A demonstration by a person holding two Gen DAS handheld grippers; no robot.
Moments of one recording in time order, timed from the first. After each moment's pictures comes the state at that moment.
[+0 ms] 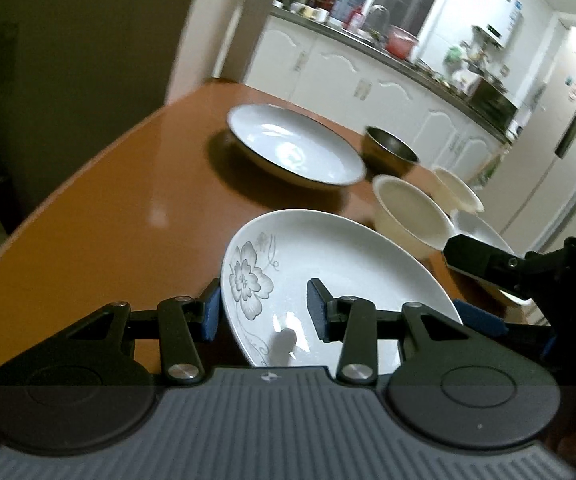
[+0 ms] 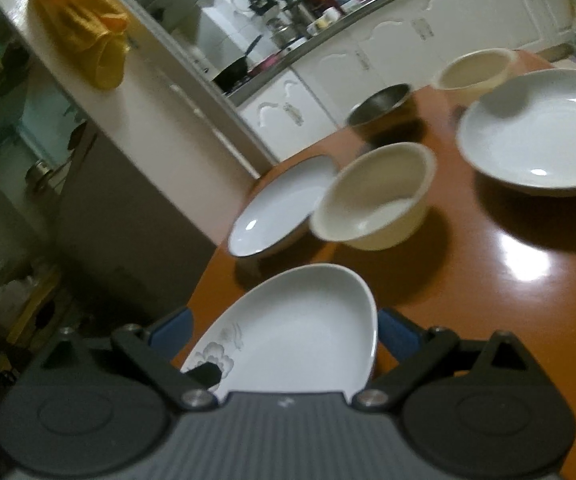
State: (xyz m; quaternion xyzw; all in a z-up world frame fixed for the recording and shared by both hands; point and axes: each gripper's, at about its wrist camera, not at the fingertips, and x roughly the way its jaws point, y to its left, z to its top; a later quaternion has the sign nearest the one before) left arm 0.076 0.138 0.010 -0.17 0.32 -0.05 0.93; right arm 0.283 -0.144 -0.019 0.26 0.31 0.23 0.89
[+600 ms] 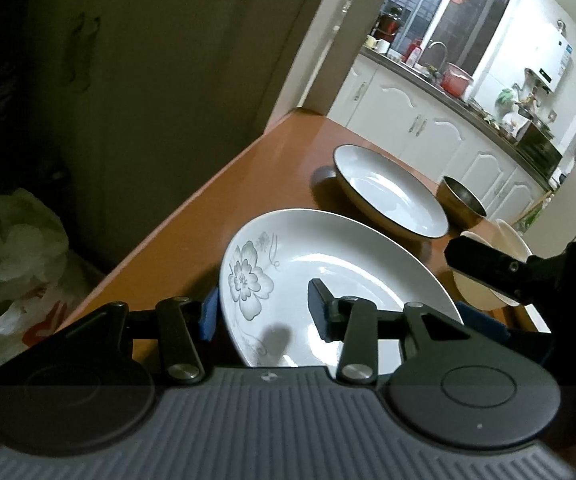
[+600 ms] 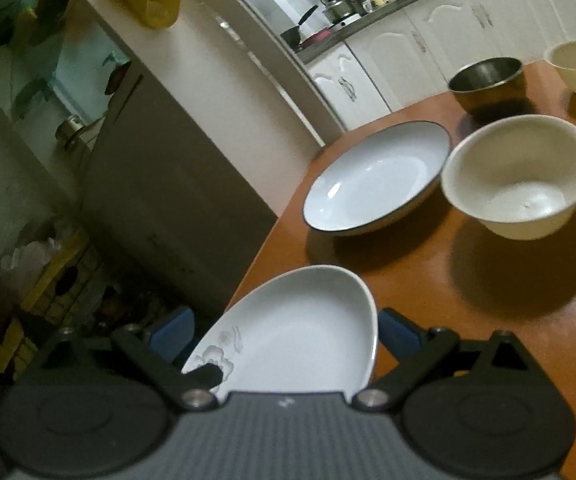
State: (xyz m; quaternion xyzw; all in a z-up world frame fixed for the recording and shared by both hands) left arm 0.098 0.202 0.003 -0.20 0.31 0.03 0.93; right arm 0.310 -0.068 -0.022 0.22 0.31 0.29 0.88
